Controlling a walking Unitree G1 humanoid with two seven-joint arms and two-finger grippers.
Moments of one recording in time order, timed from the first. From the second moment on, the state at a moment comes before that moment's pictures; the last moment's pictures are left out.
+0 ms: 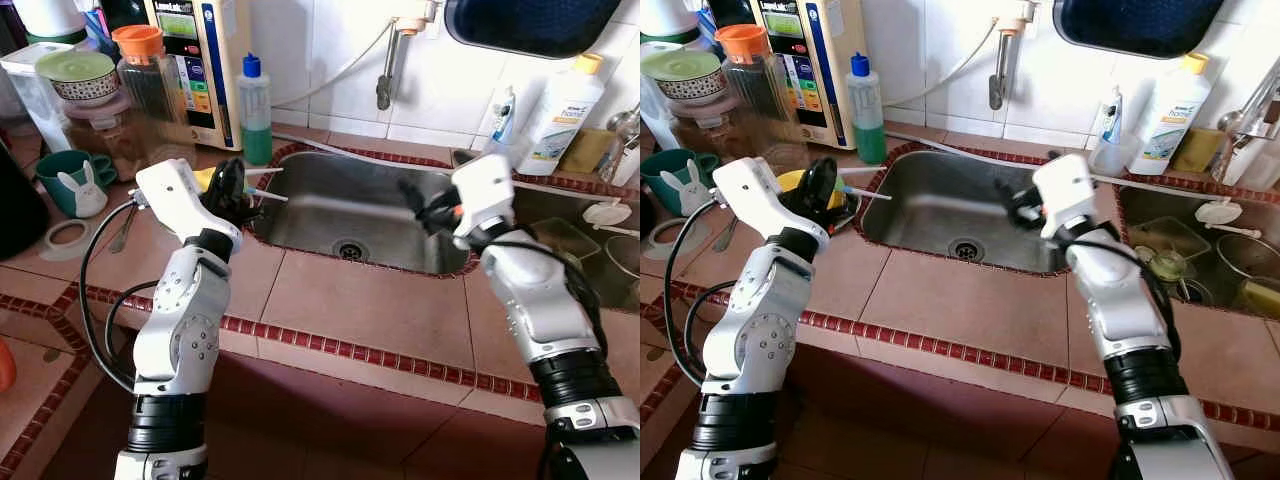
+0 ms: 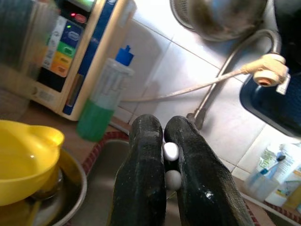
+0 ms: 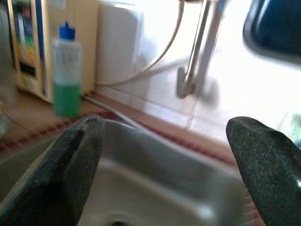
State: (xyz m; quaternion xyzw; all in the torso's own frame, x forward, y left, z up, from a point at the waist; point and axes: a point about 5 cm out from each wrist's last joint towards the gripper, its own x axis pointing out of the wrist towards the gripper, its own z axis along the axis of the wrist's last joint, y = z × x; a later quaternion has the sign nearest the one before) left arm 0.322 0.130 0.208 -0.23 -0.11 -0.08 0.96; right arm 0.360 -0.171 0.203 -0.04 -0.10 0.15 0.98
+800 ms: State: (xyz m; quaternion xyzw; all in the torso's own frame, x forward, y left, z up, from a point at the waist) left arm 0.340 0.105 0.244 -0.23 -0.15 -0.14 0.95; right arm 0.353 -0.118 0.178 0.05 0.02 0.27 0.96
